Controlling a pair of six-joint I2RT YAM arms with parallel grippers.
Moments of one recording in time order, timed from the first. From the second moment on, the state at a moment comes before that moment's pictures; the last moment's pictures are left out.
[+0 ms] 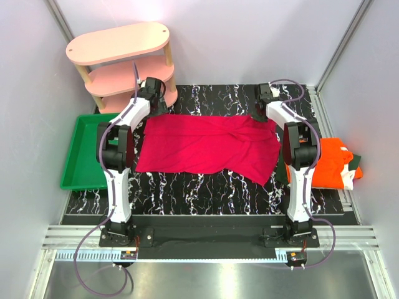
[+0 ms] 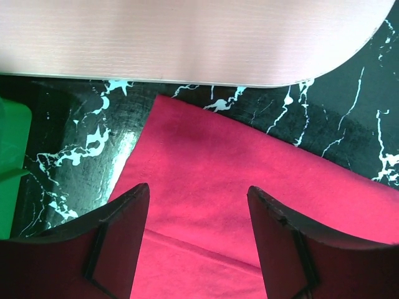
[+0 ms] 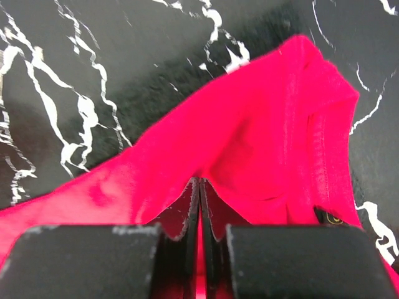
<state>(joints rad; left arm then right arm) -0.19 2.19 1.83 -0.59 -0.26 -0.48 0.17 2.24 1.75 -0.47 0.26 0.56</state>
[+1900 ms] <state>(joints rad) -0.43 1.59 1.16 -0.61 -0.36 -0.53 0.29 1.69 1.54 -0.59 0.14 0.59</state>
